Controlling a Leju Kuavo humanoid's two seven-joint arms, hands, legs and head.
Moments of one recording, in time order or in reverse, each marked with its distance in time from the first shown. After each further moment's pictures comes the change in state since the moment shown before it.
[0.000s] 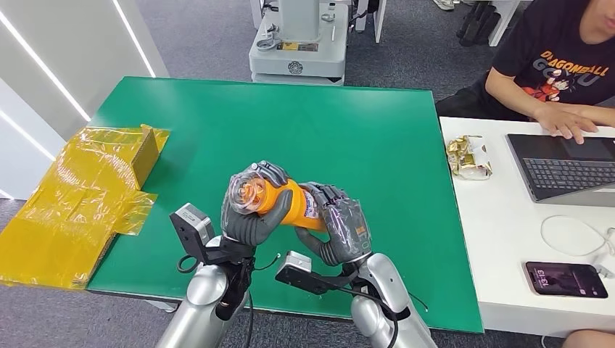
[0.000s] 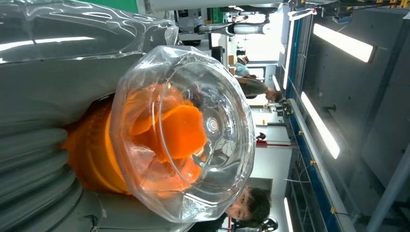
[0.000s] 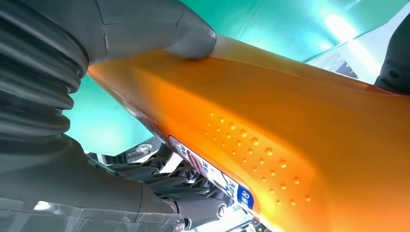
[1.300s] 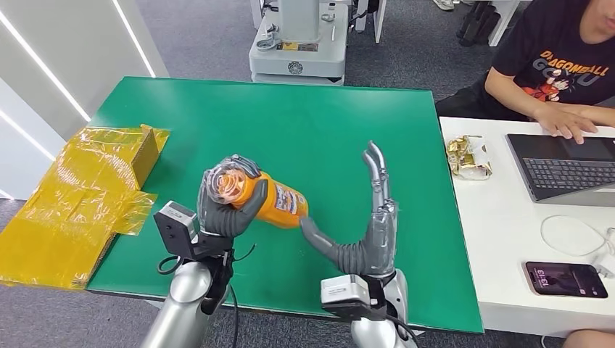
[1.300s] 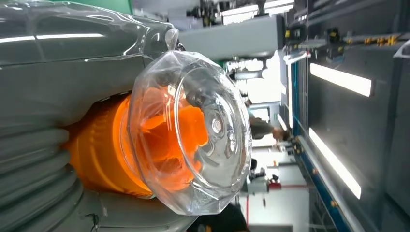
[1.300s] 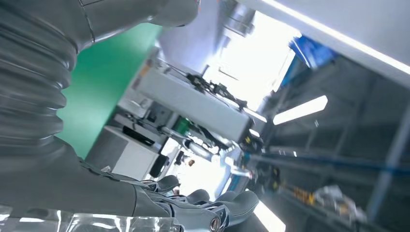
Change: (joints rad) left arm 0.008 0.050 0.073 -0.048 -0.100 0.122 -0.011; right arm 0.121 0.033 0.024 -0.318 -0.463 -0.241 -0.226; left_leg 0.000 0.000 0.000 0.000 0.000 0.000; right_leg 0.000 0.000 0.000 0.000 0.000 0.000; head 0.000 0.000
